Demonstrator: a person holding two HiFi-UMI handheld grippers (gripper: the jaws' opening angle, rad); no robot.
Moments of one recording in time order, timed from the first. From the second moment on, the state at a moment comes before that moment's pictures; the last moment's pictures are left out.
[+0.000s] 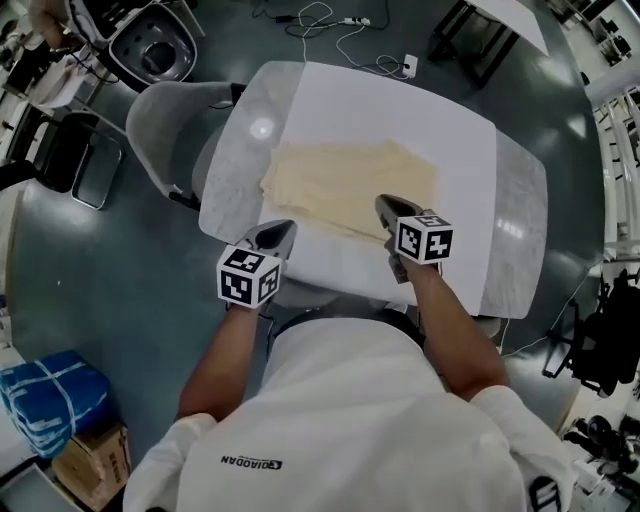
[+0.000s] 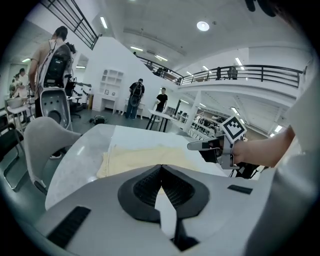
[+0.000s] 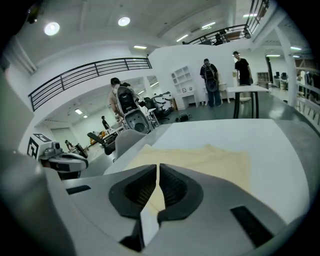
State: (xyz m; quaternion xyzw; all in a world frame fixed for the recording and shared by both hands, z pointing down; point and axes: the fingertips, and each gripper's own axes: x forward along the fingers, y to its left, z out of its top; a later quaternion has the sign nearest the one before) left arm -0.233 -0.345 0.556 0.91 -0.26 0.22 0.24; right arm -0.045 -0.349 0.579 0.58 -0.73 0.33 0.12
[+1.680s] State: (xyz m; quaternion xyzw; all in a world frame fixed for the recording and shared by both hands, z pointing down) left arm -0.193 -0.346 0.597 0.88 -0.26 0.27 0.28; right arm 0.142 -0.322 0.709 0.65 -0.58 0.47 0.14
